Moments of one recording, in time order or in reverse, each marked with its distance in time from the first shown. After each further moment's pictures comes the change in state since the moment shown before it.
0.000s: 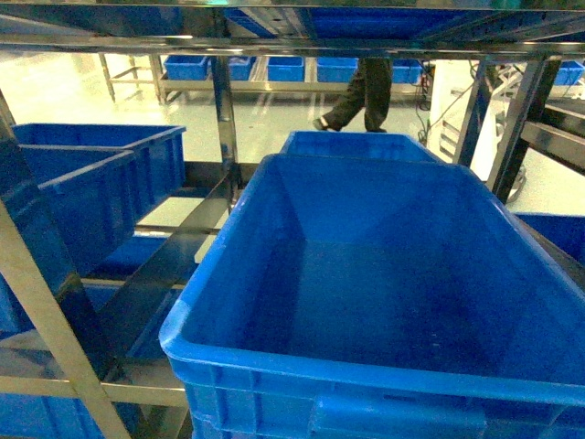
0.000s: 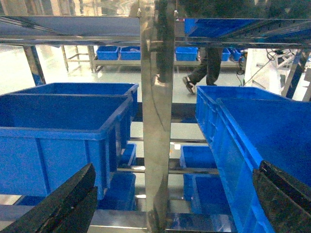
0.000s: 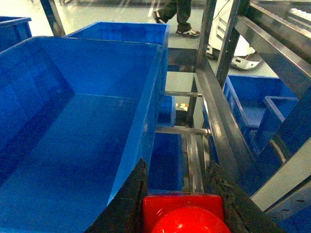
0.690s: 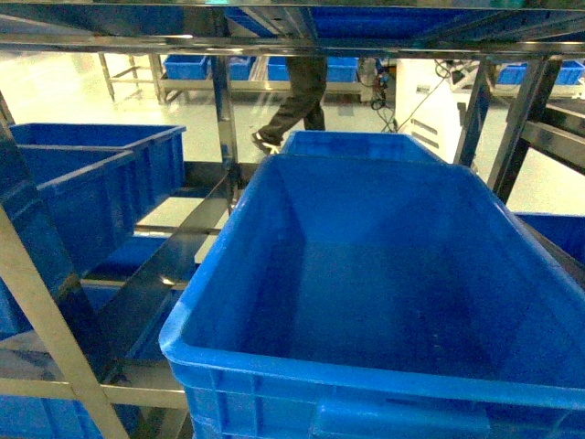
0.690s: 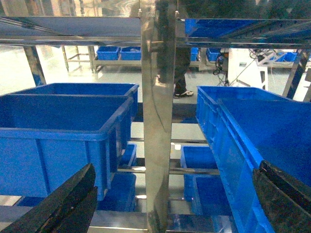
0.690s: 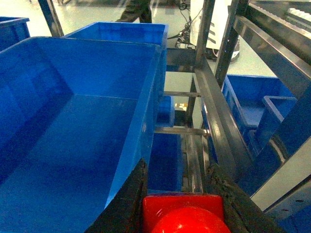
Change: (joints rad) left arm 0.000 0.000 0.000 -0.001 0.000 0.000; right arm 0.000 0.001 0.000 -0.001 0.000 0.000
